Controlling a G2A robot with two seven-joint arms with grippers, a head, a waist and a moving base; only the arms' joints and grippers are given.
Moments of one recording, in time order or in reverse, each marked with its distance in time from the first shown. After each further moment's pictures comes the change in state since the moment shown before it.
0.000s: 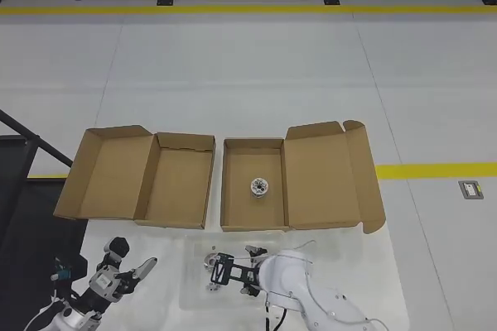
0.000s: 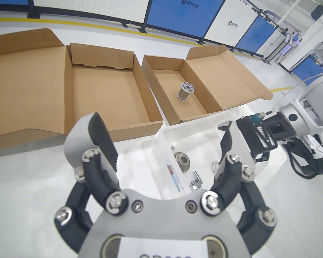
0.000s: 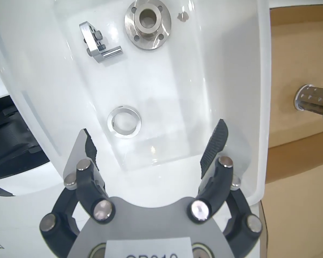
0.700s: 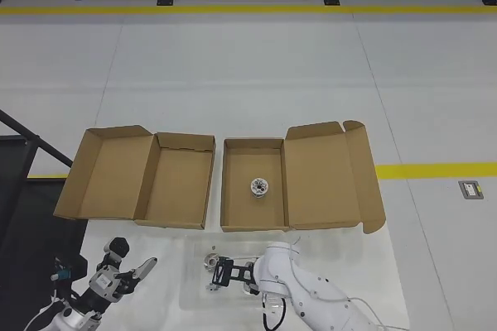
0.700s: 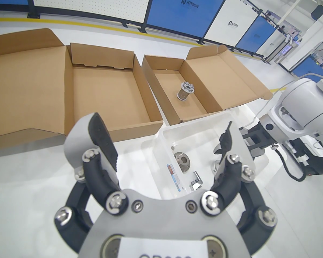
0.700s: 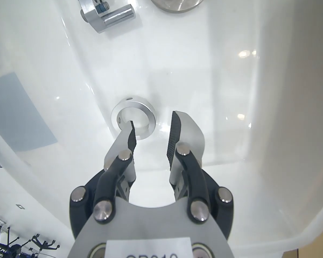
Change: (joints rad) left arm 0.000 0.000 0.000 0.000 0.000 0.000 0.000; right arm 0.115 -0.054 -0.093 0.231 0.119 -0.003 0.075
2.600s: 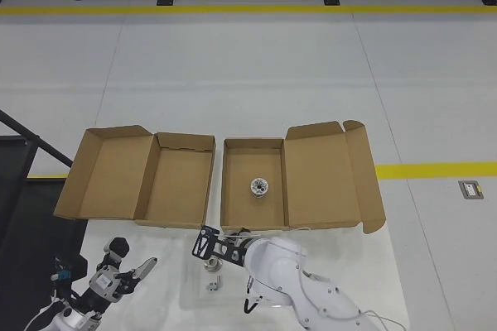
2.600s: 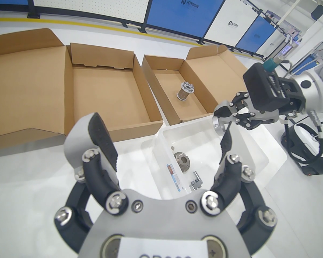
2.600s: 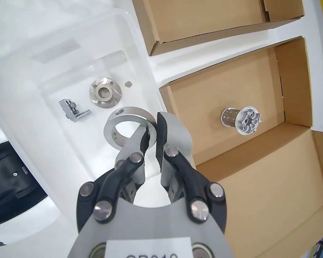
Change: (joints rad) left arm 0.000 0.000 0.000 0.000 0.000 0.000 0.000; right arm -0.039 -0.006 0.083 -0.280 -0.211 0.154 -0.167
